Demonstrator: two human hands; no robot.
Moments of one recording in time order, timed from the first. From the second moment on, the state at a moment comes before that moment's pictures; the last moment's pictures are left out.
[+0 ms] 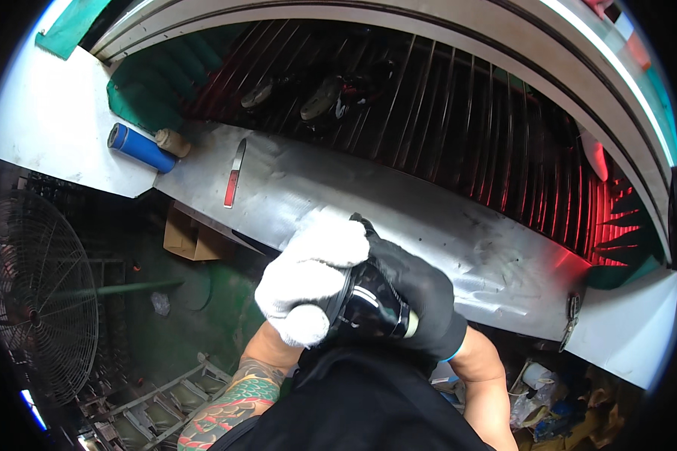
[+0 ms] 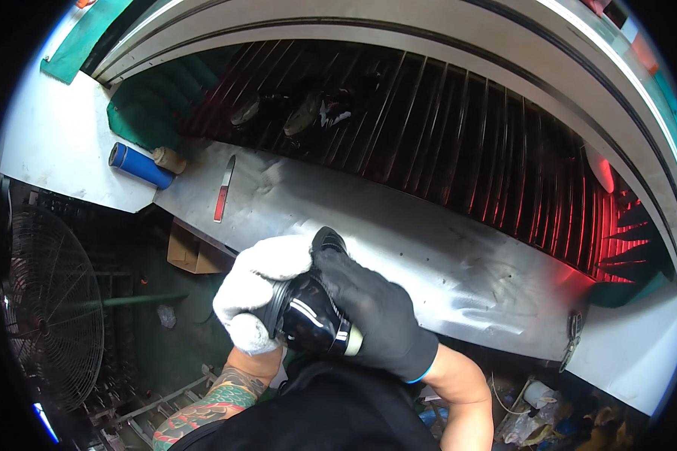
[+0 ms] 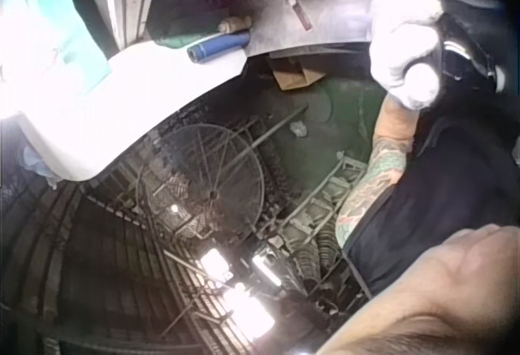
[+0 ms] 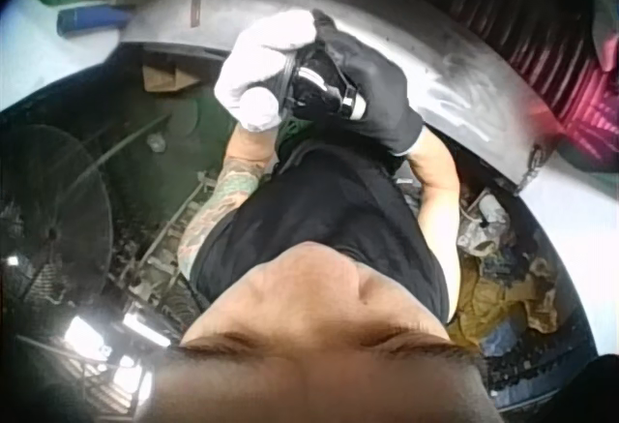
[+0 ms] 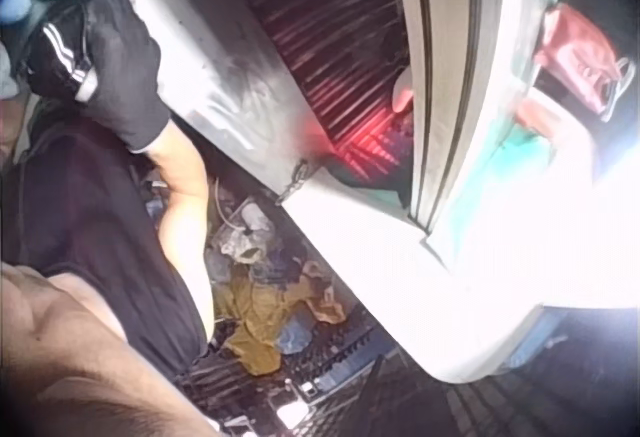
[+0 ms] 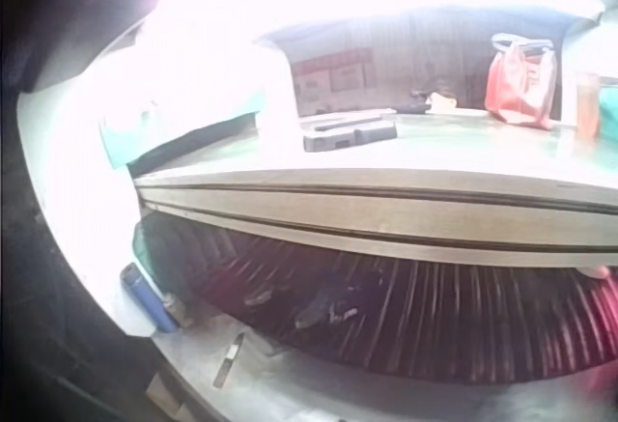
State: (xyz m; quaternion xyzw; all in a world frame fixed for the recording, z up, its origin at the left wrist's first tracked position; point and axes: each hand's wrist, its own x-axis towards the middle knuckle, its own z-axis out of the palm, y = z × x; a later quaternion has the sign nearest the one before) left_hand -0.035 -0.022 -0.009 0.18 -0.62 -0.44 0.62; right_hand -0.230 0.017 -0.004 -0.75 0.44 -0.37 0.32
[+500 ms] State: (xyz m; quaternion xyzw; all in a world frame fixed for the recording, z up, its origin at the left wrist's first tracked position) left_hand -0.033 -0.077 -0.040 0.08 -0.65 -0.38 0.65; right_hand -0.239 -0.037 0.007 -0.83 0.37 -0.40 0.11
